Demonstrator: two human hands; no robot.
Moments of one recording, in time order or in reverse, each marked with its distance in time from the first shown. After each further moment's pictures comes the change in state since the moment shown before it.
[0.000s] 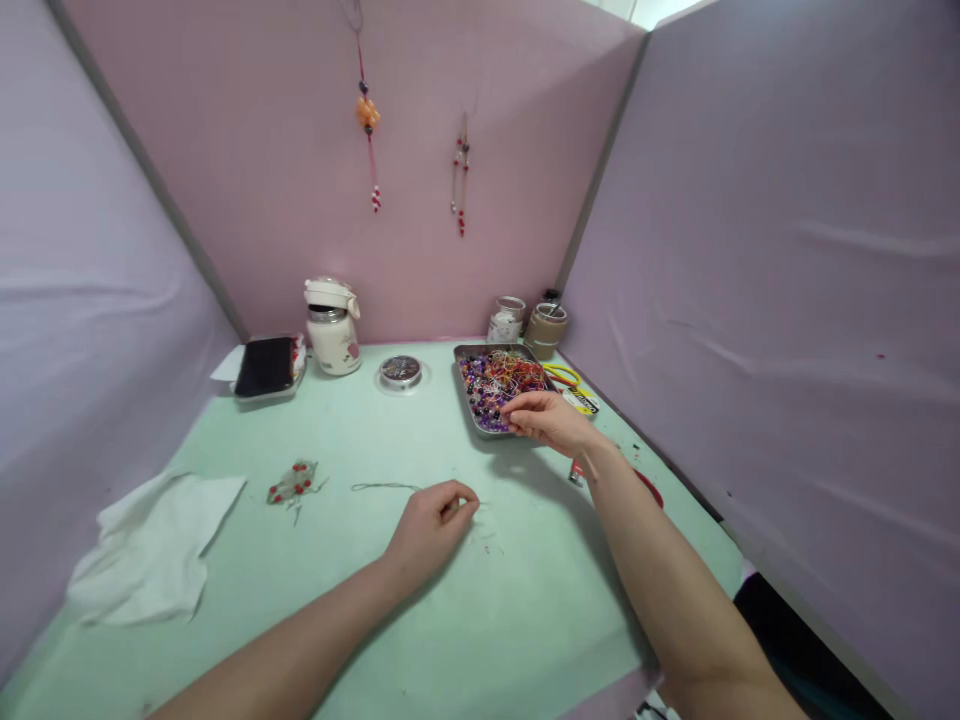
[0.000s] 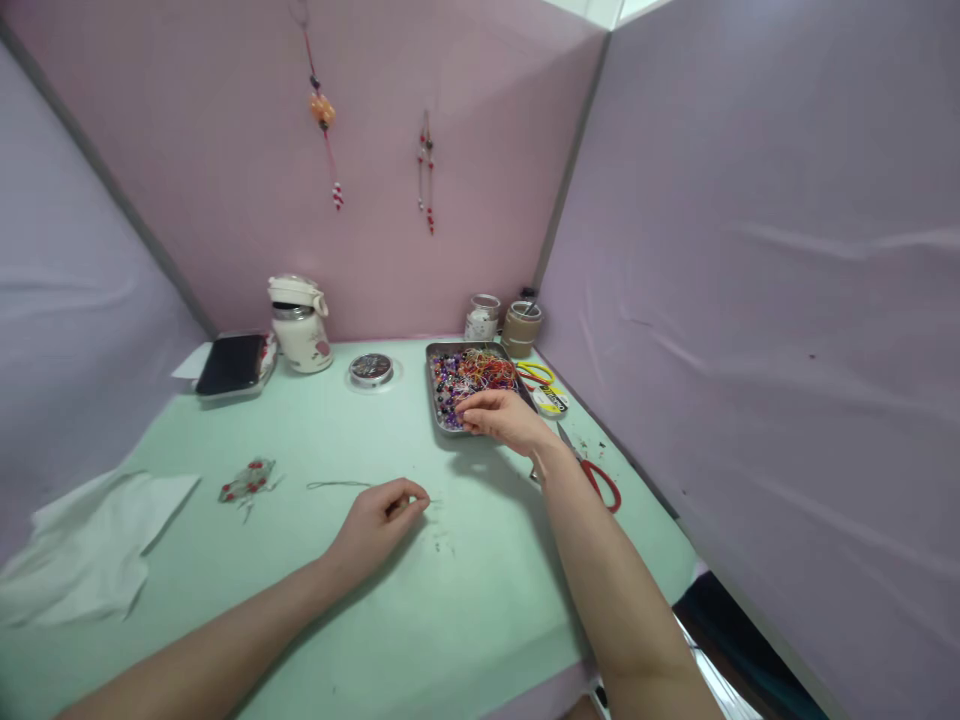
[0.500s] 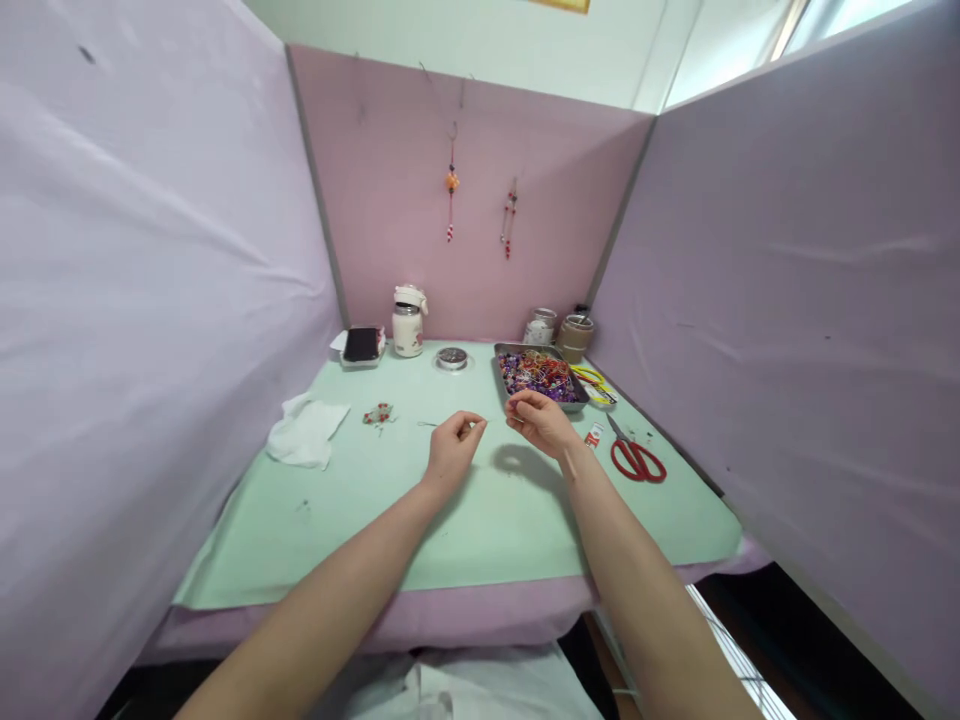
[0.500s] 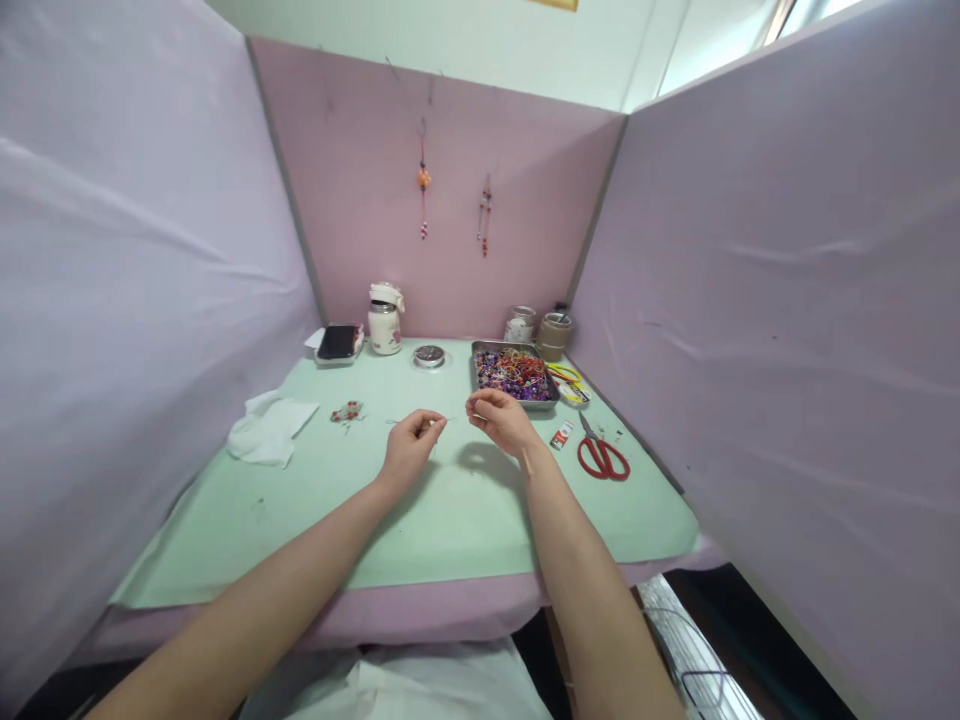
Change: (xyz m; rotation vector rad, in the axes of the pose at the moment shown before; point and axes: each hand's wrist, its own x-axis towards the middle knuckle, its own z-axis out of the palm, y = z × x) left_hand -0.033 0.007 0.003 -0.250 0.529 0.105; right_hand -0.043 0.038 0.068 0.340 -0.108 -0.214
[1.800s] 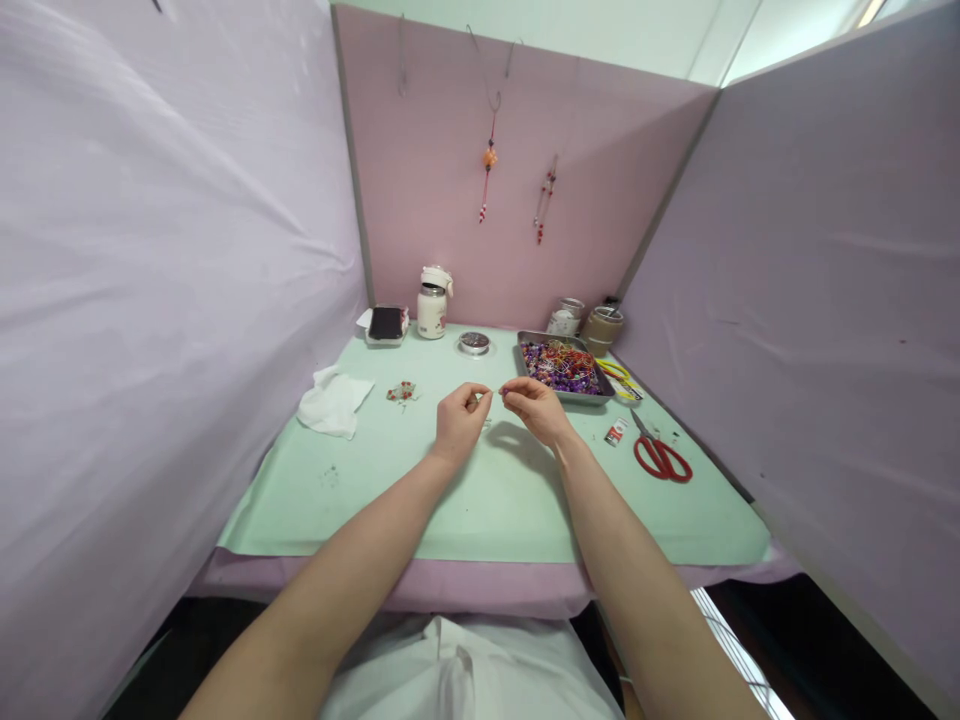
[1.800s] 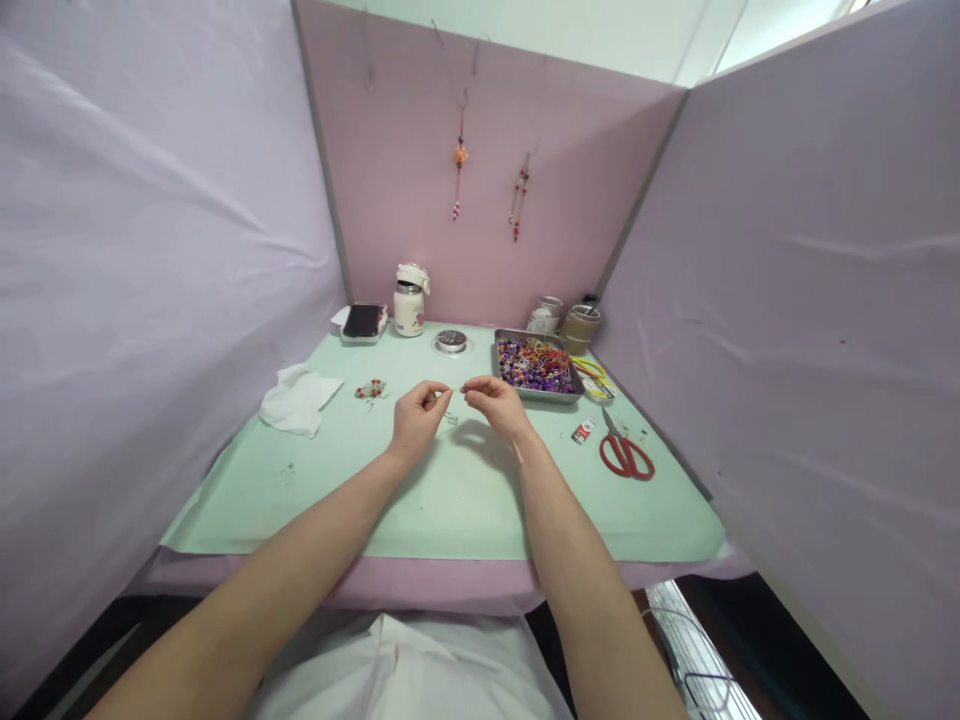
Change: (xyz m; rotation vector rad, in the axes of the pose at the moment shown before) left_hand 0.007 -0.003 -0.019 0.067 0.171 0.135; right_hand 0.016 0.031 0.034 -0.166 0.051 -0.057
